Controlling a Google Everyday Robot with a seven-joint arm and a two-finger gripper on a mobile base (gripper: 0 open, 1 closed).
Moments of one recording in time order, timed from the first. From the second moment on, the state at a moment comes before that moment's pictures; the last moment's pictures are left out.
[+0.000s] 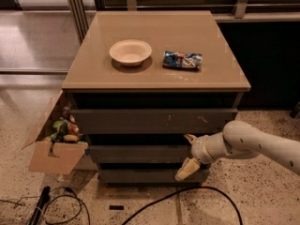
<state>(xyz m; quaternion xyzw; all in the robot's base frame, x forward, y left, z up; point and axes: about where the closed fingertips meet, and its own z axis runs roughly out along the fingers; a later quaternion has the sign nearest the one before) 0.547 -0.129 0.516 -0.55 0.75 0.22 0.31</state>
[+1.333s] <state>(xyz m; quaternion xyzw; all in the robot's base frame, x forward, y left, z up) 0.523 -0.138 0.493 -0.58 0.70 0.25 0.32</state>
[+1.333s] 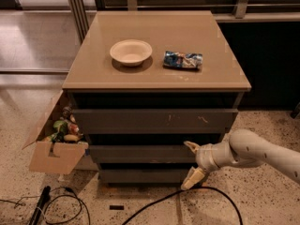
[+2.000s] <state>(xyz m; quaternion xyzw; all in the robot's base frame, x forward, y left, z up) 0.539 -0.140 0.498 -0.59 0.71 0.17 0.35</state>
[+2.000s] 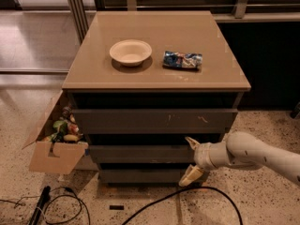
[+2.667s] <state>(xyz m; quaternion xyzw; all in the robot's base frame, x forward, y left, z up) 0.544 -0.132 0.497 -0.59 0.70 0.17 0.35</state>
